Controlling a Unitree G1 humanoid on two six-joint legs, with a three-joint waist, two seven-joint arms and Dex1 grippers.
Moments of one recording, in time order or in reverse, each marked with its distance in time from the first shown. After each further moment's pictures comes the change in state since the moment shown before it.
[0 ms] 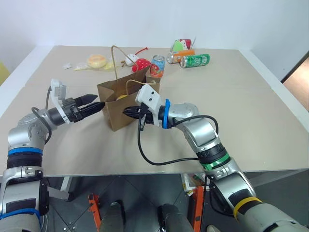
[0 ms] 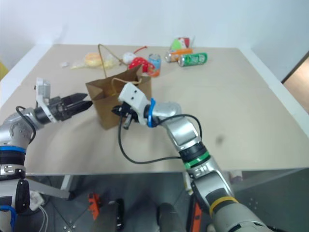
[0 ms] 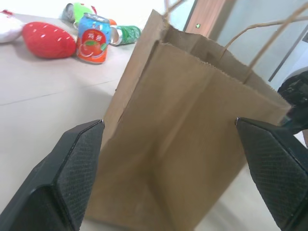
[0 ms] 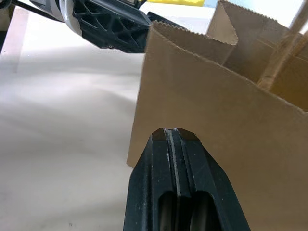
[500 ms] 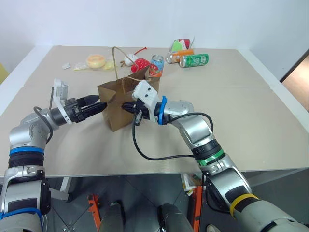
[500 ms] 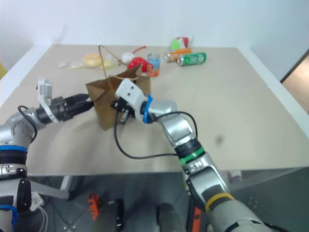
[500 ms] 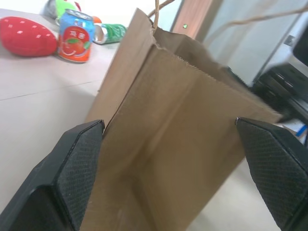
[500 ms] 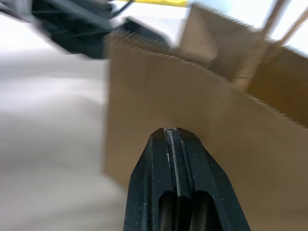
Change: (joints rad) left arm -0.005 -0.026 -0.007 -0.035 -0.004 0.042 -0.032; right arm -0.062 0.047 -0.008 0.128 -0.053 -0.074 -0.100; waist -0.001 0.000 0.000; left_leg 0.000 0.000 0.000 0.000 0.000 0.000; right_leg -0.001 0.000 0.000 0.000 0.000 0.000
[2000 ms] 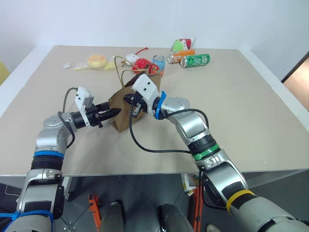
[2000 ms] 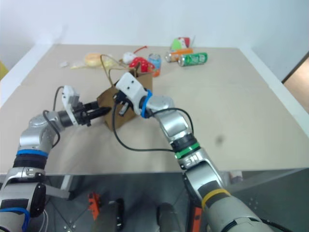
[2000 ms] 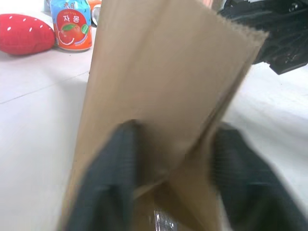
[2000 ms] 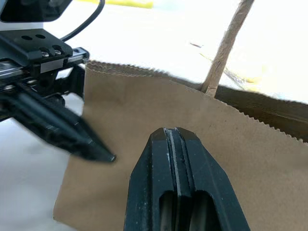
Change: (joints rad) left arm 0.027 -0.130 -0.098 -0.016 0.194 -0.270 0.112; right arm -0.041 0.029 -0.017 0.109 -0.016 -0.058 -0.087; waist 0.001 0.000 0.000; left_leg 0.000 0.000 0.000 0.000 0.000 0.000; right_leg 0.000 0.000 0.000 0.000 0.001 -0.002
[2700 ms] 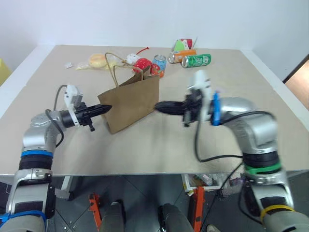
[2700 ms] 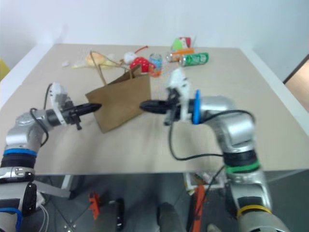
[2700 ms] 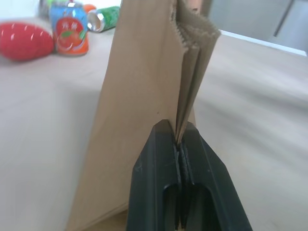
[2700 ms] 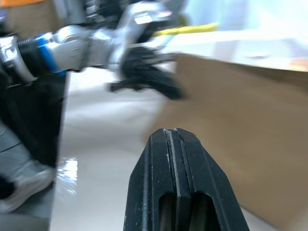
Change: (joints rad) left arm 0.000 0.108 0.029 -0.019 -0.048 -0.005 -0.199; right arm 0.230 -0.505 -0.340 -0.533 0.467 0.400 0.407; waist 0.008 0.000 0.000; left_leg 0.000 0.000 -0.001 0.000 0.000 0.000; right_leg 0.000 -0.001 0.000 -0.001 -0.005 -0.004
